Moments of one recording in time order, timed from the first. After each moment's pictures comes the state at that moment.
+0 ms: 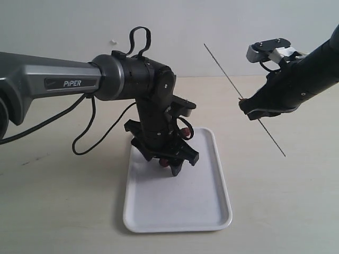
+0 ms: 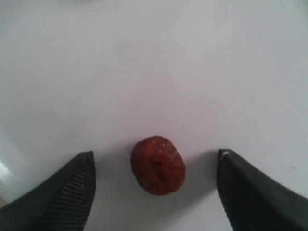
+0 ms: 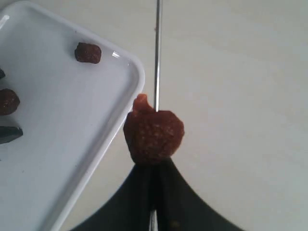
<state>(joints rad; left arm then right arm) -0.72 2.32 -1.76 -0.02 0.98 -0.06 -0.02 1.78 -1.13 0.57 0.63 -0.76</state>
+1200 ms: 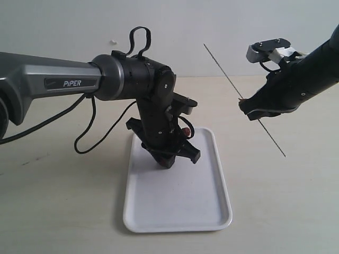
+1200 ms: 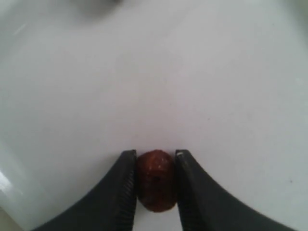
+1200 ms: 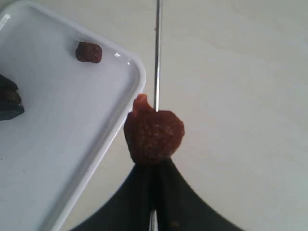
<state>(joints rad) -0.72 2.32 -1.76 -0.02 0.94 -0.06 -0.02 1.78 -1.13 0.57 0.63 -0.76</state>
